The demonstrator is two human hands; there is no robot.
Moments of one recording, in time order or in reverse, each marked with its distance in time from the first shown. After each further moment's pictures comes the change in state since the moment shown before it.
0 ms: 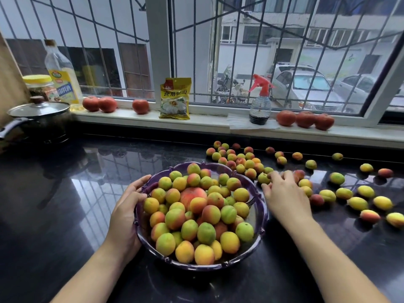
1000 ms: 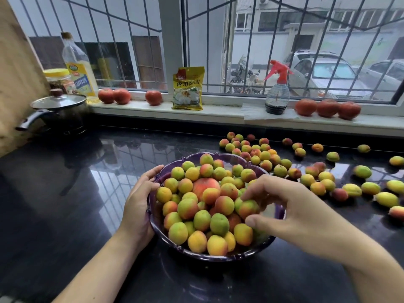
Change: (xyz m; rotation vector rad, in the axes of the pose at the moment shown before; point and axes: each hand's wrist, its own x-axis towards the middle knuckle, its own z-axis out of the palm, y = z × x) left_hand 0.004 -0.003 -0.003 0.027 0.005 0.005; right_hand -0.074 -0.026 -0.070 0.746 -0.368 -0.644
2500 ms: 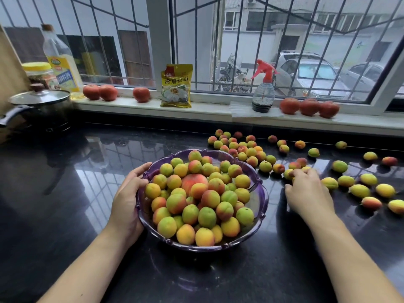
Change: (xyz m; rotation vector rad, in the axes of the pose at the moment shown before) left_hand -0.003 0.001 0.000 -0.002 0.008 0.008; right_hand 0.015 0.097 -0.018 -0.700 0.379 0.863
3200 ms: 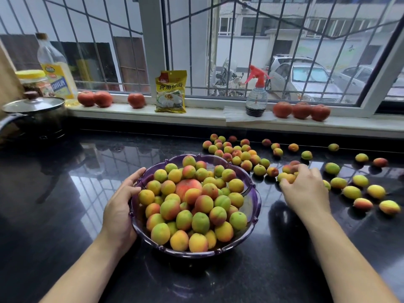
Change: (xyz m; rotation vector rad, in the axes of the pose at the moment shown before) left_hand 0.006 -0.007 -0.008 -0.016 -0.012 -0.013; right_hand 0.007 0.006 -0.002 0.311 0.204 -0.003
